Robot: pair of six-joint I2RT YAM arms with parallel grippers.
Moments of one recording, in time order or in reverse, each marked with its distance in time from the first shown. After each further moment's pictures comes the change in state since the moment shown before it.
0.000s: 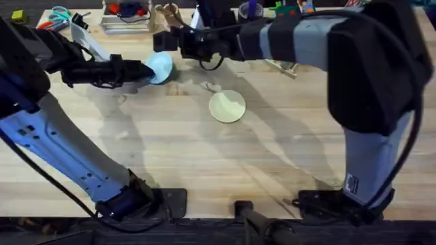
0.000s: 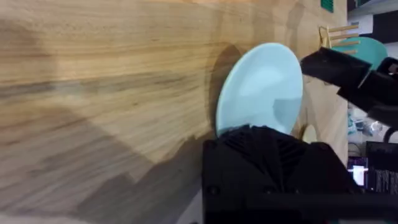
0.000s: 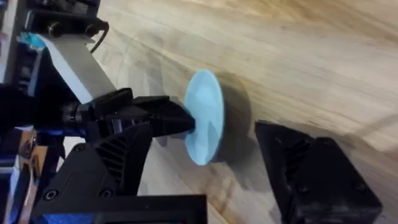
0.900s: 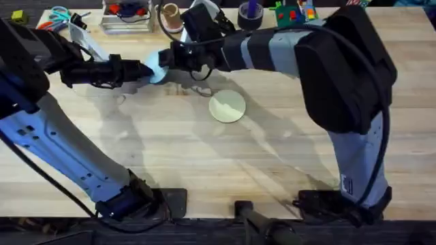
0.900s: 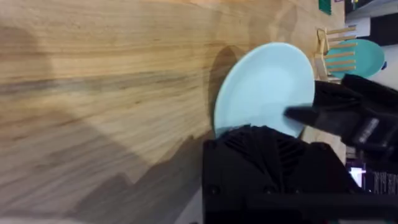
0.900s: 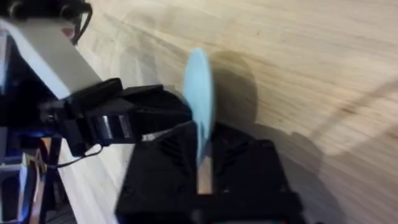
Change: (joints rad) left arm 0.005 0.000 0.000 -0.001 0.006 0.000; right arm 0.061 0.091 0.050 0.007 0.012 0.074
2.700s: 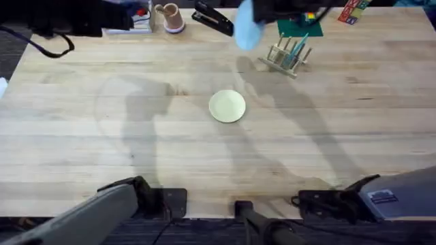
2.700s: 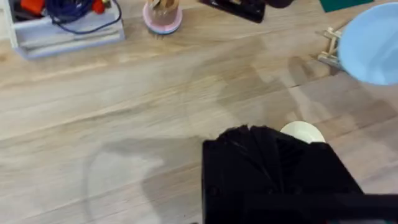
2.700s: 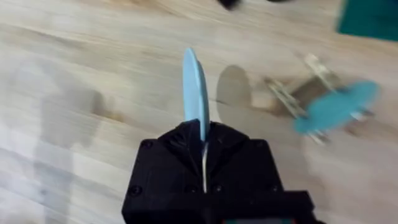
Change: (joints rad) left arm -0.258 -0.895 -0.006 -0.149 -0.511 -0.171; right arm -0.274 -0.658 0.019 -0.972 0.352 -0.452
